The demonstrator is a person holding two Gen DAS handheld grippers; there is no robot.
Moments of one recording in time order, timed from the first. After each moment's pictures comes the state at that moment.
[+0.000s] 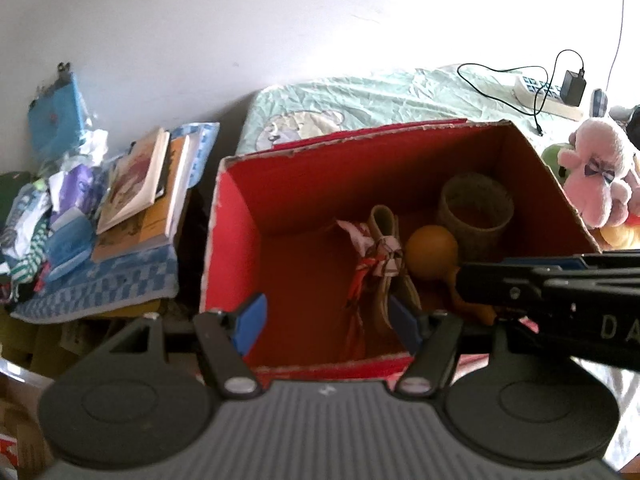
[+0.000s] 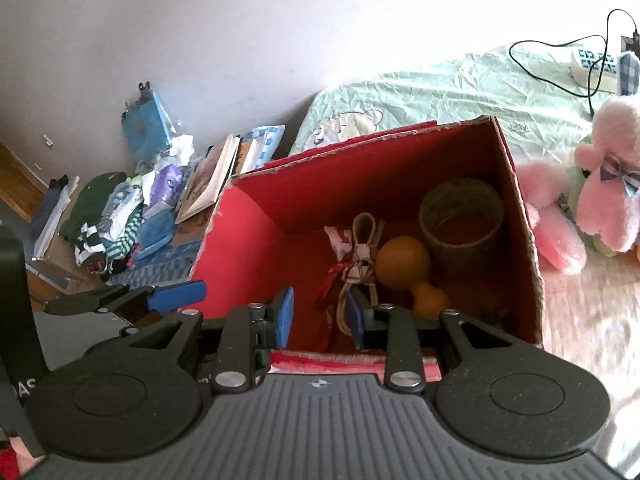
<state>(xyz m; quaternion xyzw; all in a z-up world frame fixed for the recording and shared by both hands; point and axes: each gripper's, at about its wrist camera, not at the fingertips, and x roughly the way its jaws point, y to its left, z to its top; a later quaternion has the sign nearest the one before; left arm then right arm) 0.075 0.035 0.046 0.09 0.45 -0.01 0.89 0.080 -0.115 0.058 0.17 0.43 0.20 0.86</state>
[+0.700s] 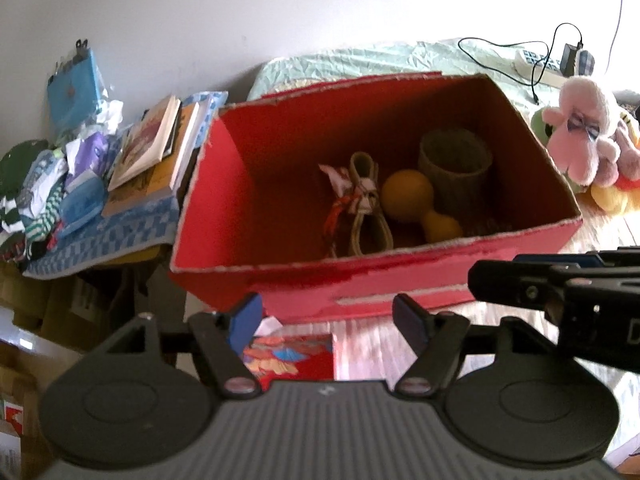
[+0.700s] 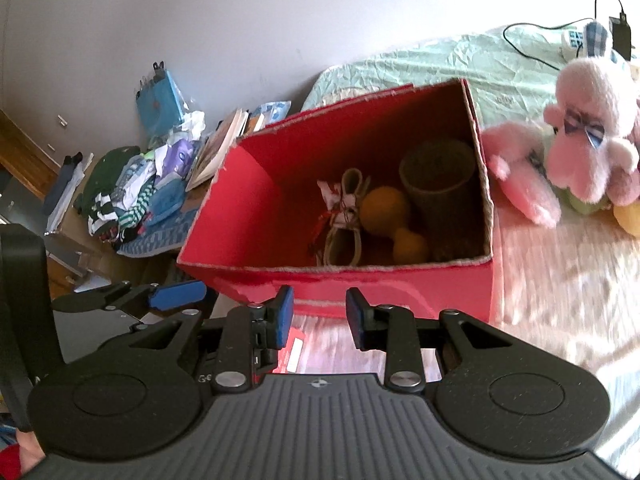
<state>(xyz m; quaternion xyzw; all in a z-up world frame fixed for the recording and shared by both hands) 0.027 0.003 0.031 0.09 0.47 0.02 0.87 0.040 -0.145 0.048 0.17 0.45 0.22 0.85</state>
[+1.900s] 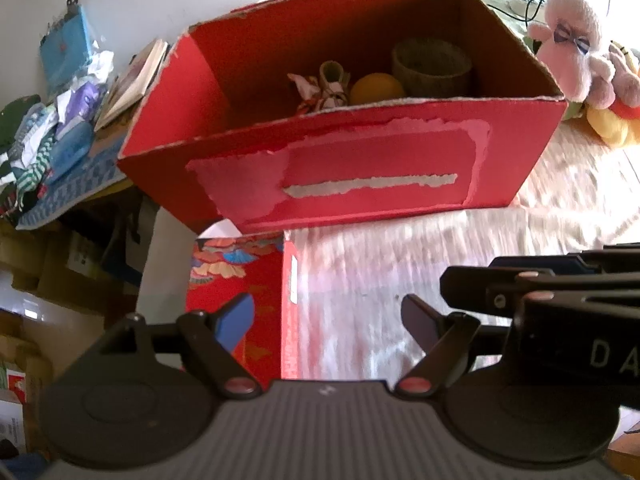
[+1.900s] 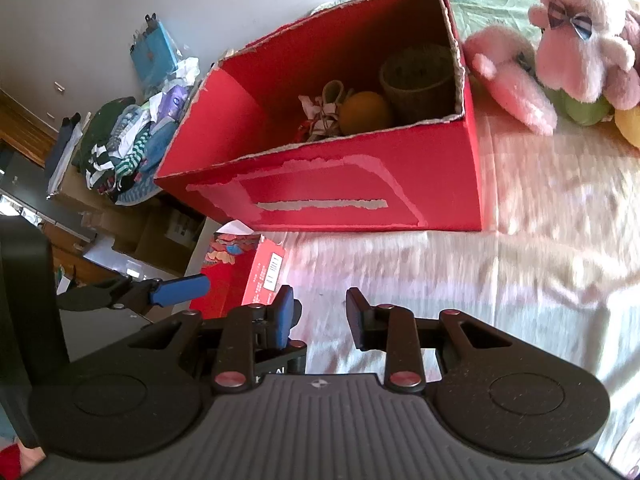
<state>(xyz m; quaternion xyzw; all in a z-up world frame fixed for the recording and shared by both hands) -0.005 -0.023 -0.018 0.09 0.54 0.03 0.84 0.013 -0.156 0.003 0.17 0.51 0.23 0.81</state>
